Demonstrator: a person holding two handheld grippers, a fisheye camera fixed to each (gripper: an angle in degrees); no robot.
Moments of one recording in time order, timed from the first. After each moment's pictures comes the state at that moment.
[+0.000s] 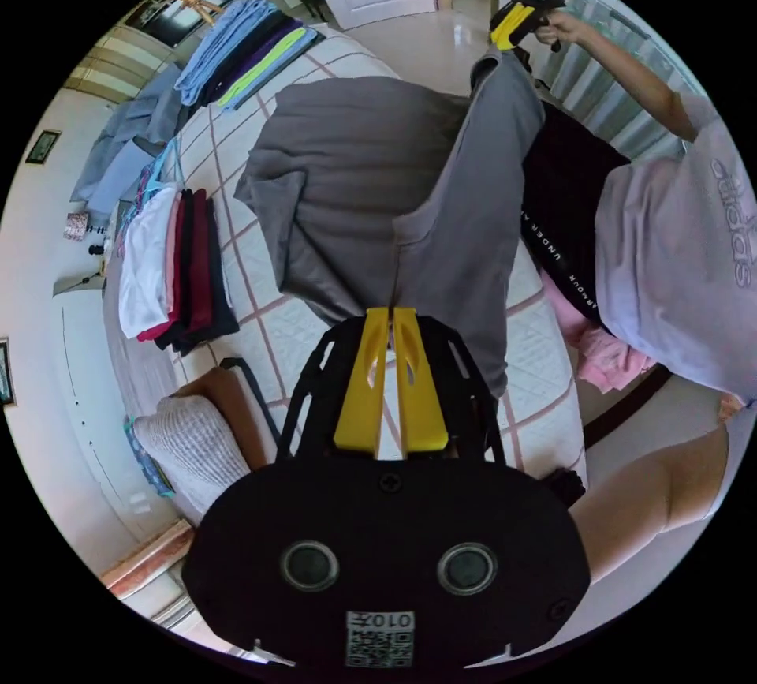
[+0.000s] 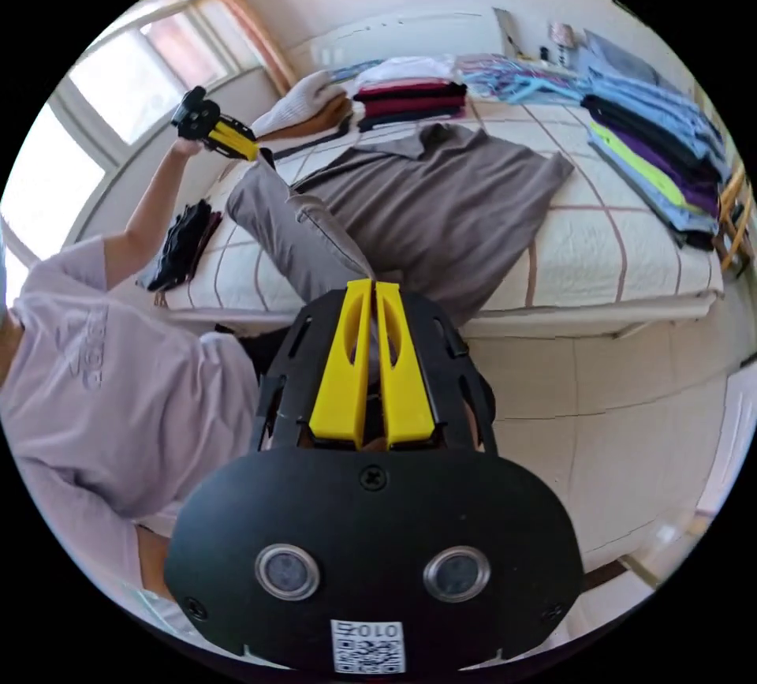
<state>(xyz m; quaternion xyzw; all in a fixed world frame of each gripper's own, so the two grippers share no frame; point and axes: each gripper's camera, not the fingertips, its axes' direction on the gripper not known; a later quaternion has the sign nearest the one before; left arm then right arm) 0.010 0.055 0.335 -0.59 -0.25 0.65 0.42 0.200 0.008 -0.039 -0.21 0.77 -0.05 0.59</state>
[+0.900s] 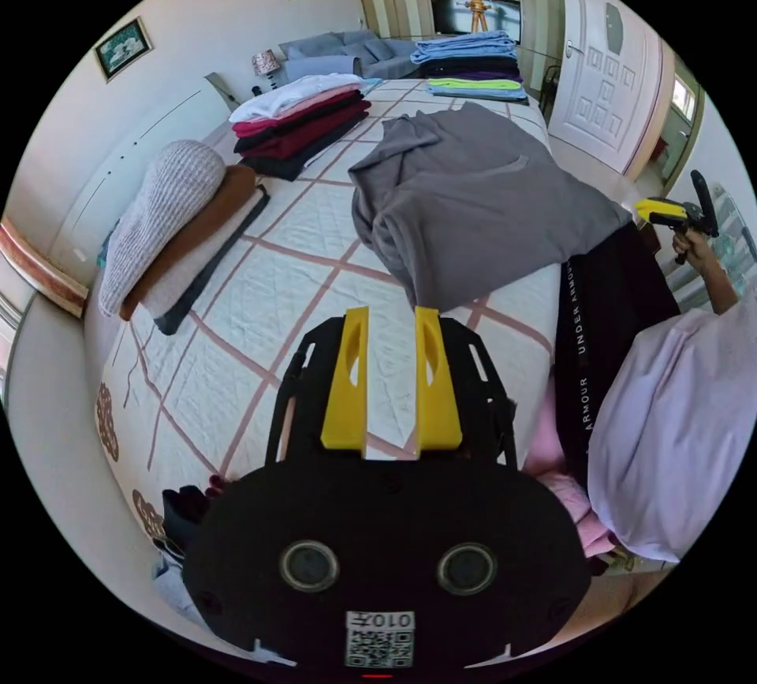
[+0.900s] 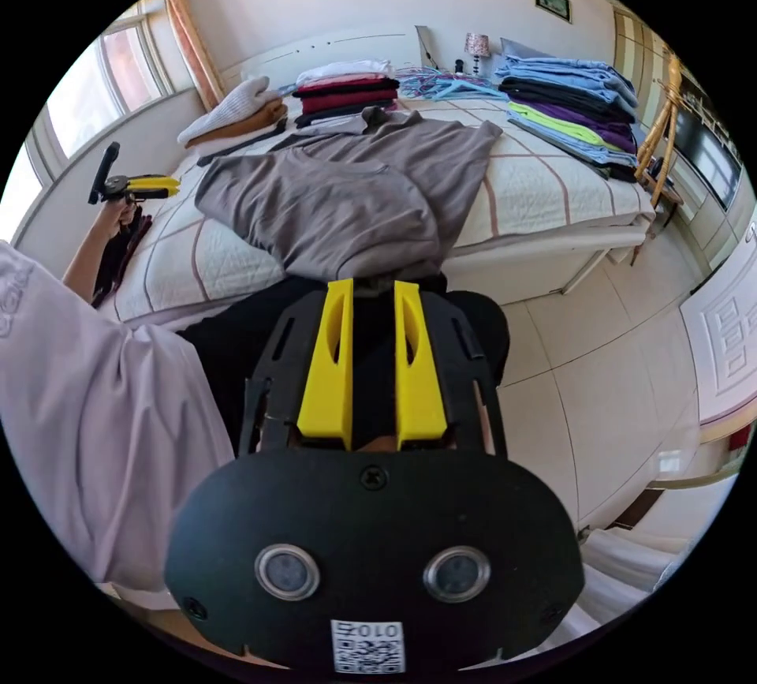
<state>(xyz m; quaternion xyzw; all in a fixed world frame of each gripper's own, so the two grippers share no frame) -0.129 0.095 0.048 -0.35 -0.40 0.49 0.69 0.282 0.205 -0.026 -0.12 0.86 -0.11 0.48</state>
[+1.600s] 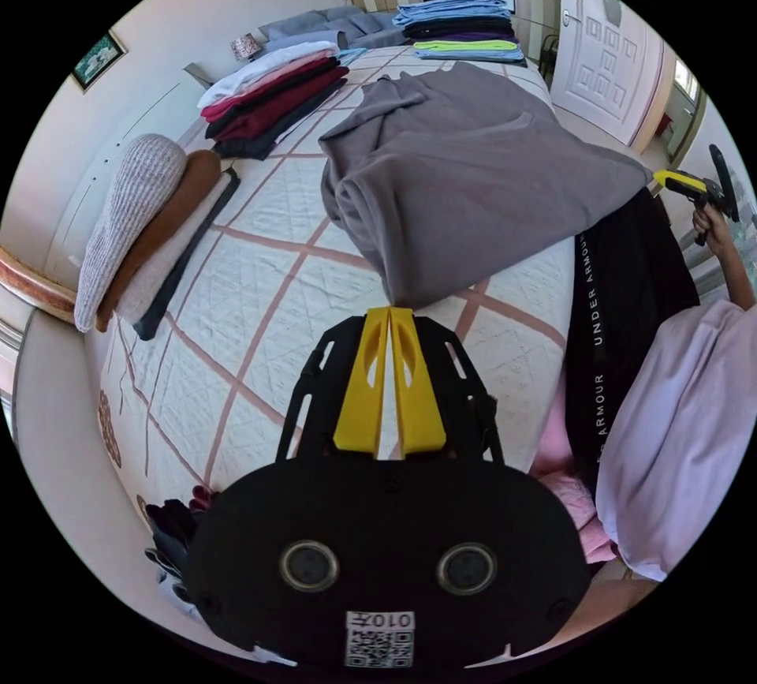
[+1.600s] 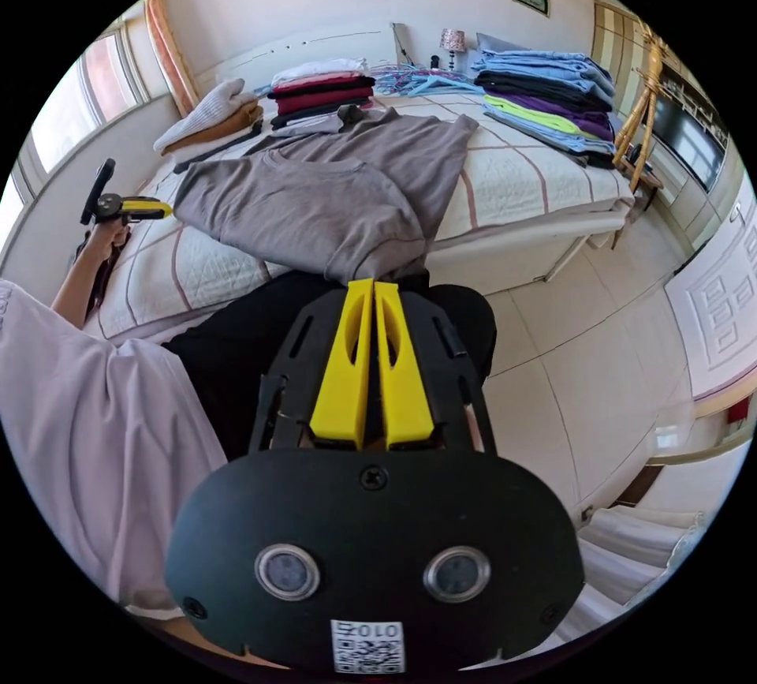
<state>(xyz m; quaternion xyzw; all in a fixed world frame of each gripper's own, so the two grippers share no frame) -0.159 0.126 0.078 -0.37 -0.40 0.50 0.67 0.304 0.215 -0.036 -0.09 0.88 -0.09 0.46</state>
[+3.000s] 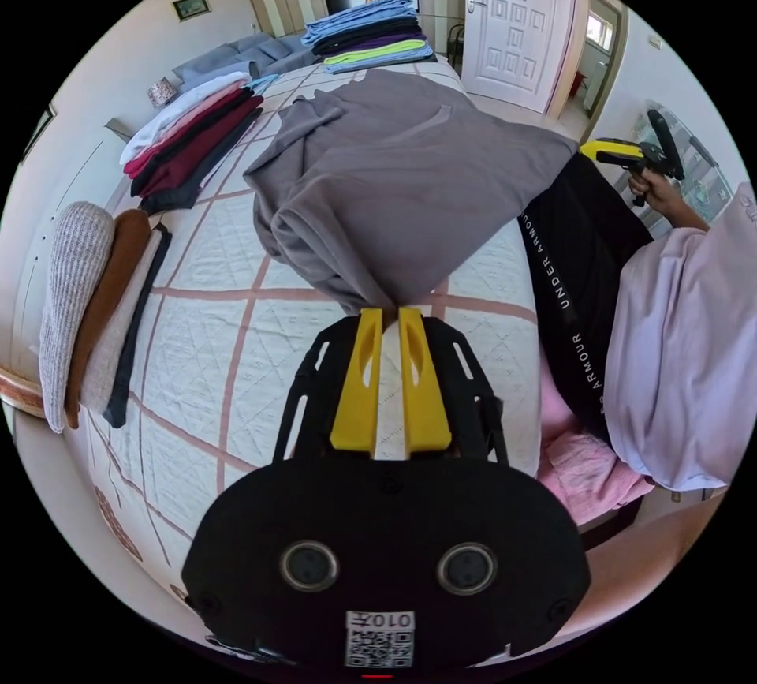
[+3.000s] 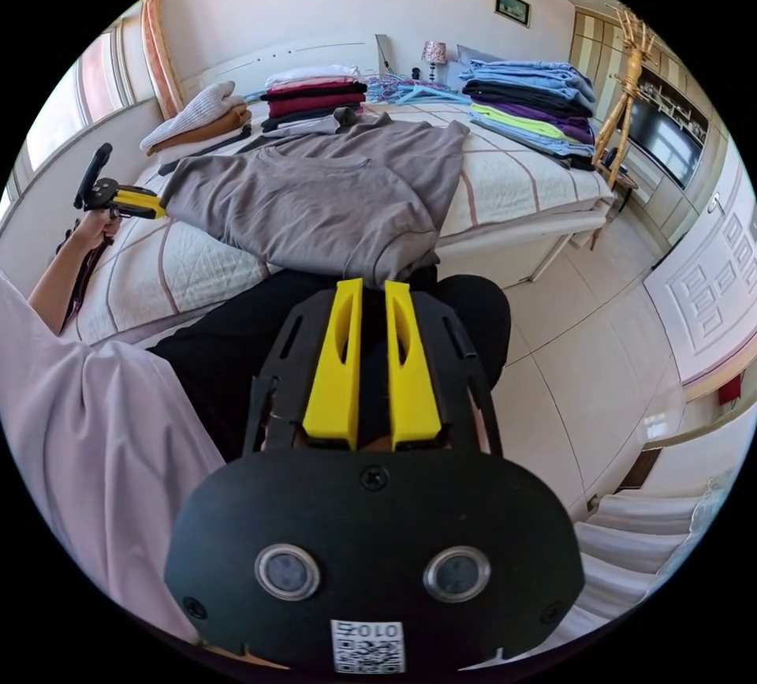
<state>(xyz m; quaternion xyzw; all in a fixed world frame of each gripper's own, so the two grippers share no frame) -0.174 0.126 0.141 -0.44 -0.28 0.55 0.65 0.364 0.252 -0.016 -0.06 0.89 -0.11 0.43</state>
